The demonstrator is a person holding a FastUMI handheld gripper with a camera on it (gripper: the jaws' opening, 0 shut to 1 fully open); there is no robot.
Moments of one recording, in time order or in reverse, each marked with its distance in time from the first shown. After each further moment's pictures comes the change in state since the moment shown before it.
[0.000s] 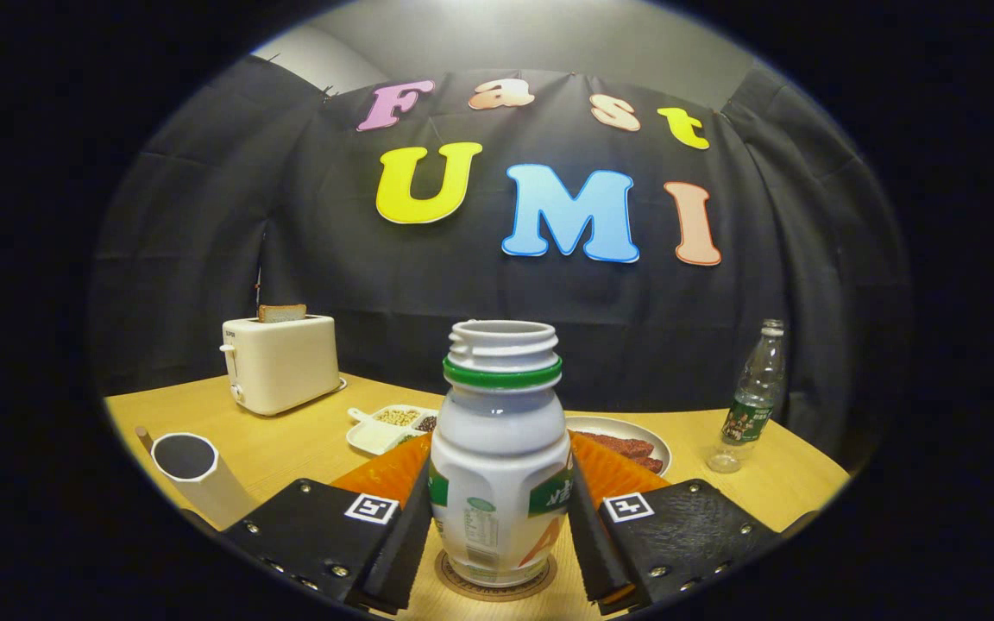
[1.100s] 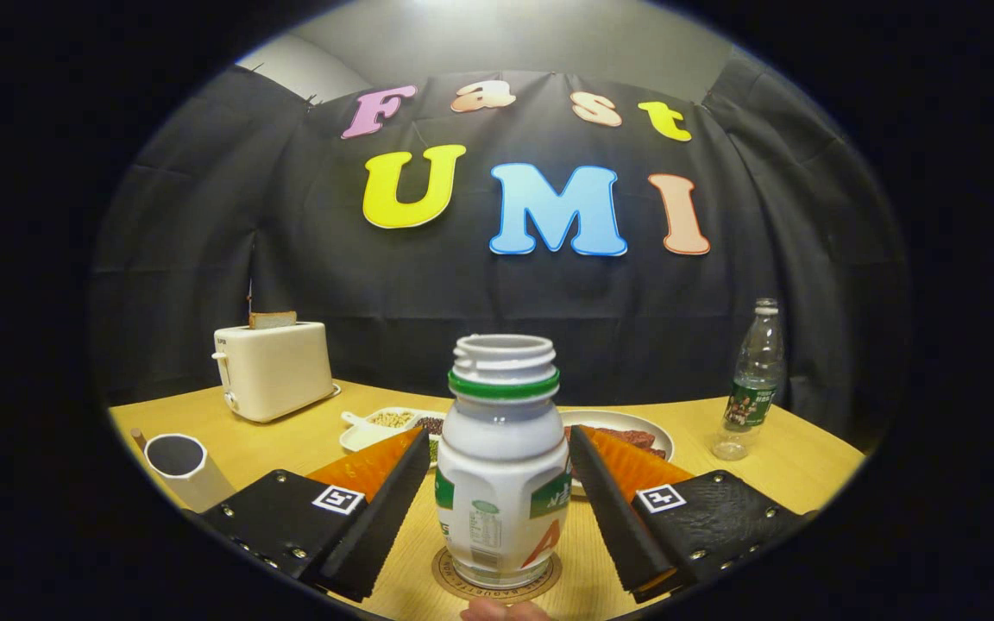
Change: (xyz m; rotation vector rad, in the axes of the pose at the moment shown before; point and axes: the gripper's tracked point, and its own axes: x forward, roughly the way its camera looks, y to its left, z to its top) arm -0.004 -0.011 0.007 0.049 -0.057 -0.042
